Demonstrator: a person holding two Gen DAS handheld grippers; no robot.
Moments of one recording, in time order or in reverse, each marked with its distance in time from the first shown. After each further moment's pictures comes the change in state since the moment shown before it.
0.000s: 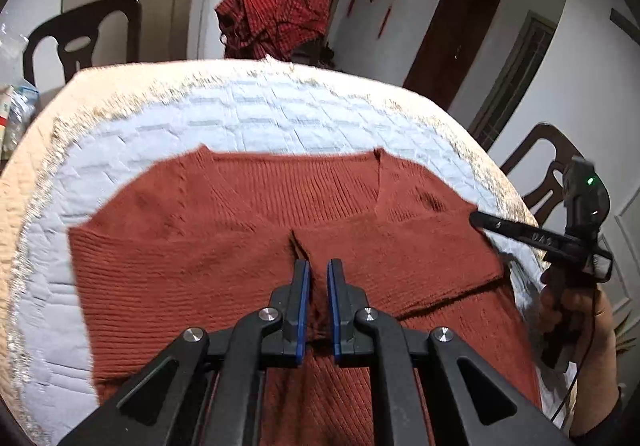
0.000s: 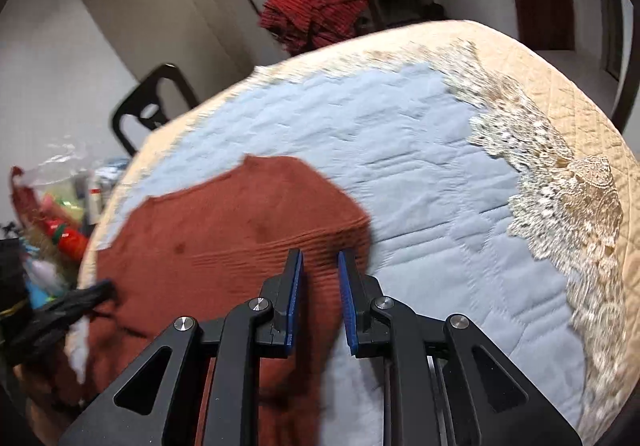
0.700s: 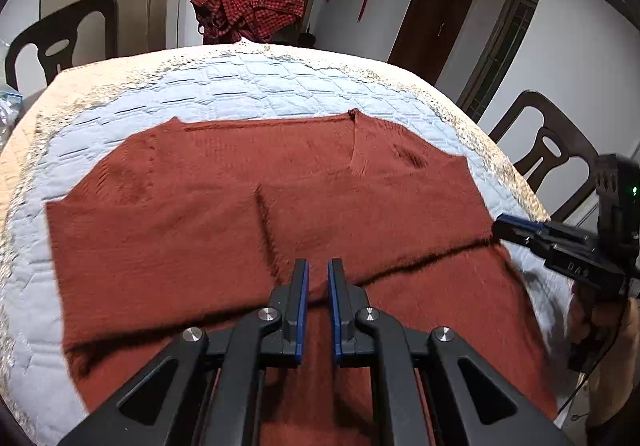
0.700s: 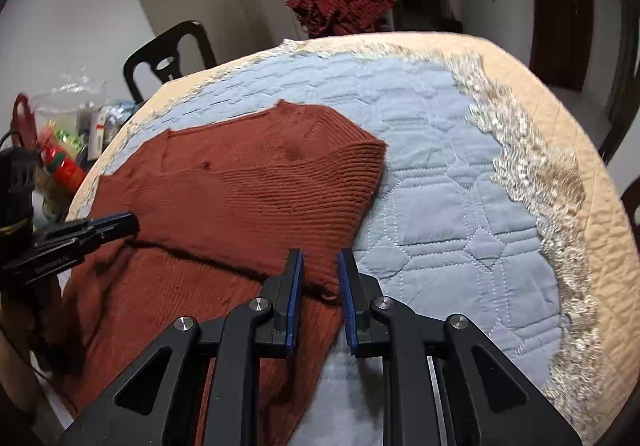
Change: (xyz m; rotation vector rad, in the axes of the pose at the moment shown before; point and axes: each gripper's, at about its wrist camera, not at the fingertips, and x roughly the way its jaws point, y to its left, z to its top) left arm 0.007 -0.014 -0.030 0.076 0.064 -0.028; right arm -0.043 0.036 -0.052 -0.202 0.024 -0.062
